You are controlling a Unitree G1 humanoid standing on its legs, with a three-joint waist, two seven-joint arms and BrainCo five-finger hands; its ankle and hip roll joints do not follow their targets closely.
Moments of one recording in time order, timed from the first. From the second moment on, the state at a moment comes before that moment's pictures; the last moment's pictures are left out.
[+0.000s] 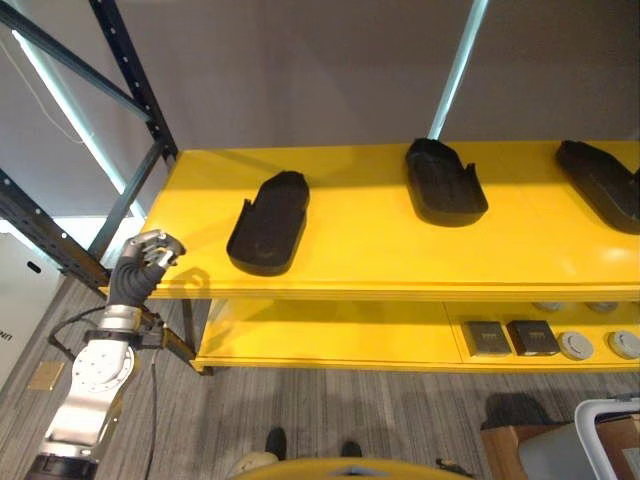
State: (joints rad) left arm 0.16 0.60 0.01 -0.13 -0.27 -0.20 0.16; right arm 0.01 -0.25 0.18 1.31 0.07 -0.03 -0.06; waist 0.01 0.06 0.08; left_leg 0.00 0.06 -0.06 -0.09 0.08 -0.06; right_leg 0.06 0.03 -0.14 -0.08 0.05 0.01
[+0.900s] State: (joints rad) left arm -0.18 0.57 -0.11 0.13 -0.19 -0.20 0.18; right arm -0.06 -0.24 0.22 1.26 0.07 -0.05 -0.05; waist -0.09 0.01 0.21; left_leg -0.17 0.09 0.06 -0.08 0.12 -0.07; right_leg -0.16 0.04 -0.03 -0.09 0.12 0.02
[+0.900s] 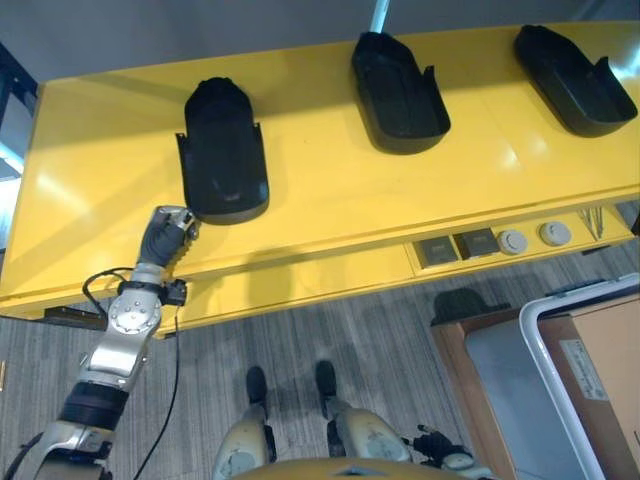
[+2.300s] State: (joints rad) left arm -0.31 0.44 -0.20 0.20 -0.23 -0.21 0.22; right arm -0.04 -0.24 0.22 1.27 0.07 -0.04 -0.07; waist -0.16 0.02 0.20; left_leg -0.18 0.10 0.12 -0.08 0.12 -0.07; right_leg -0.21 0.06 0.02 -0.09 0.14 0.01
